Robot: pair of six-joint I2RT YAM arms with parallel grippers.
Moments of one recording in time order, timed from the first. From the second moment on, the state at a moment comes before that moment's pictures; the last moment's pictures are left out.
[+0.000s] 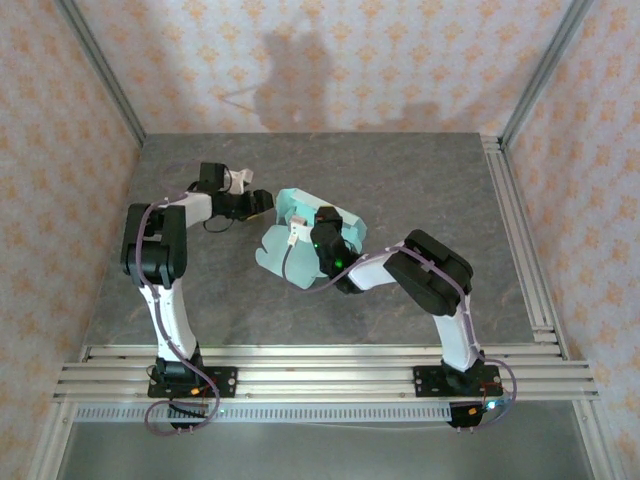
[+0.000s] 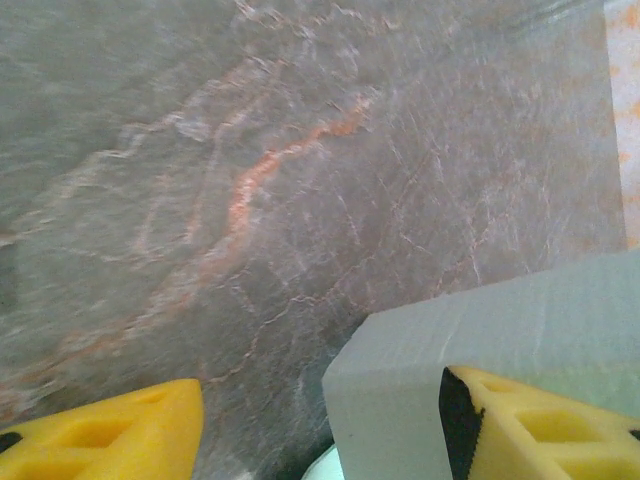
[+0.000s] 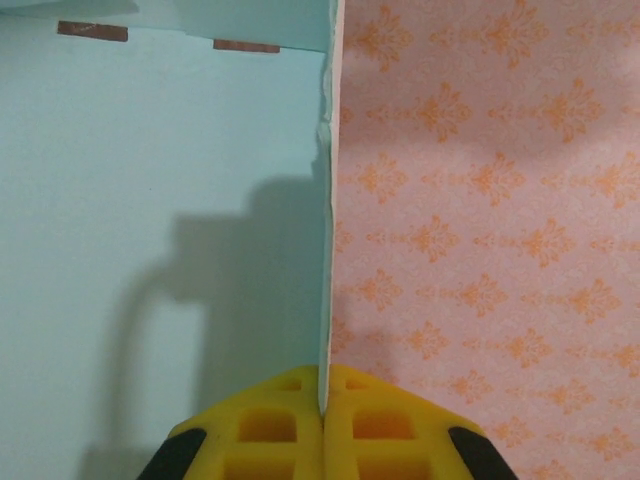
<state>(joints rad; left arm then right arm) 0.00 2.06 1.29 -0.20 0.74 -0.29 0.86 2.04 0.97 0.85 0.77 -1.37</state>
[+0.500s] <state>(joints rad) -0.05 2.06 1.28 -0.25 0.77 -0.22 0.86 2.04 0.98 0.85 0.80 -1.38</state>
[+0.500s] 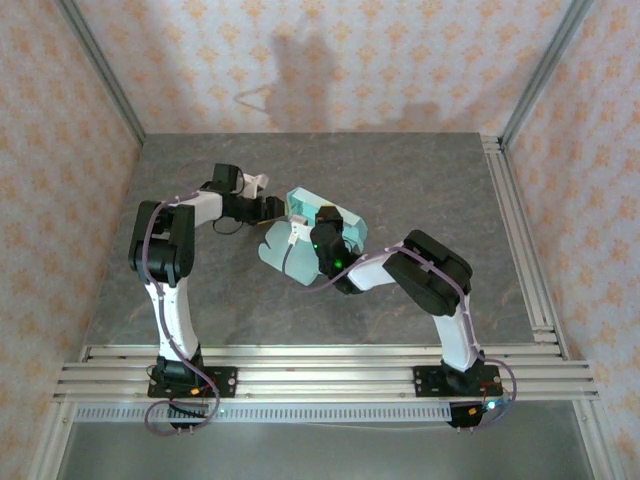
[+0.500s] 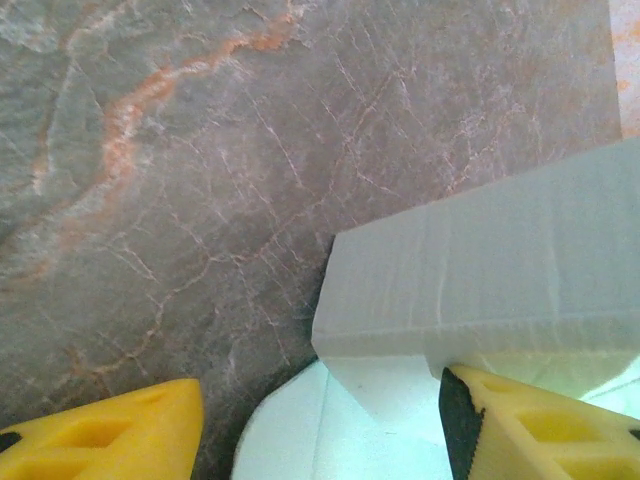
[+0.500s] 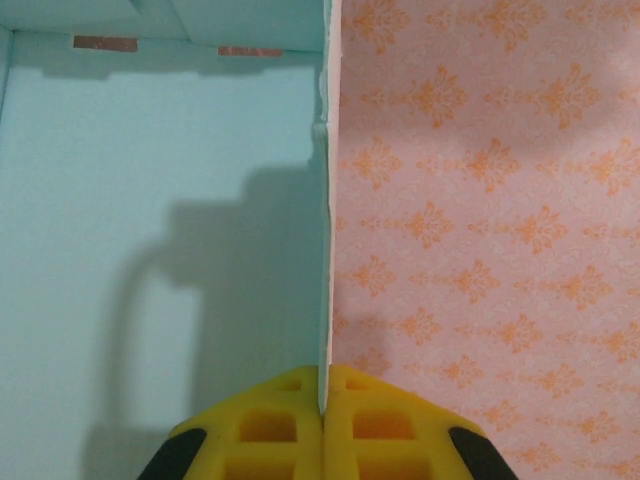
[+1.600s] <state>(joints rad) -0.13 2.04 1.27 -0.16 0.68 -0.34 0.86 1.99 1.00 0.67 0.77 -1.23</state>
